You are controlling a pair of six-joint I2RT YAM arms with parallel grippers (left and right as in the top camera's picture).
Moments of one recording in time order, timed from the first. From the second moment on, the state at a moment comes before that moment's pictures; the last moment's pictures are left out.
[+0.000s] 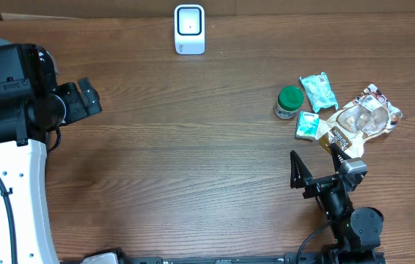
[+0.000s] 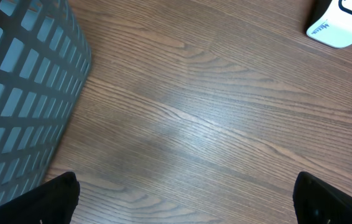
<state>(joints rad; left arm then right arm) 0.18 1.39 1.59 -1.22 -0.01 -0.22 0.07 0.01 0.02 -0.02 -0.17 0.20</state>
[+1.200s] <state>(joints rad) 0.03 0.34 0.72 -0.64 -0.07 -0.20 0.07 0.01 0.02 -0.02 -0.17 0.20</state>
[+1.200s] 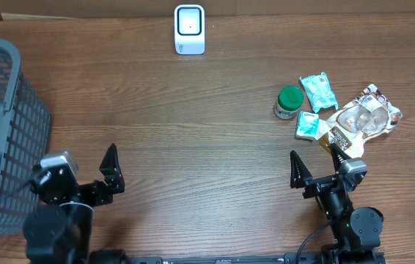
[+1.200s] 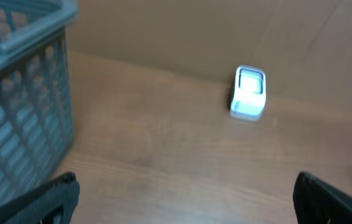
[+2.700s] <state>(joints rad) 0.08 0.02 0.01 -0.08 0.01 0.11 0.07 0.01 0.02 -0.02 -0.17 0.20</state>
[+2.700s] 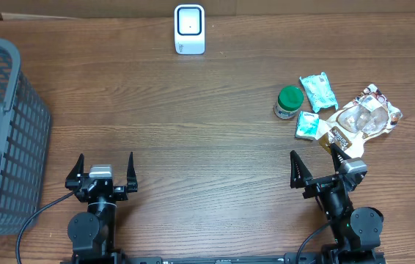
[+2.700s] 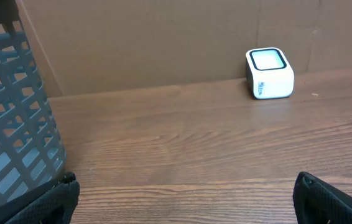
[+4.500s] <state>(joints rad) 0.08 0.02 0.01 -0.08 0.01 0.11 0.07 0.01 0.02 -0.02 -0.17 0.20</state>
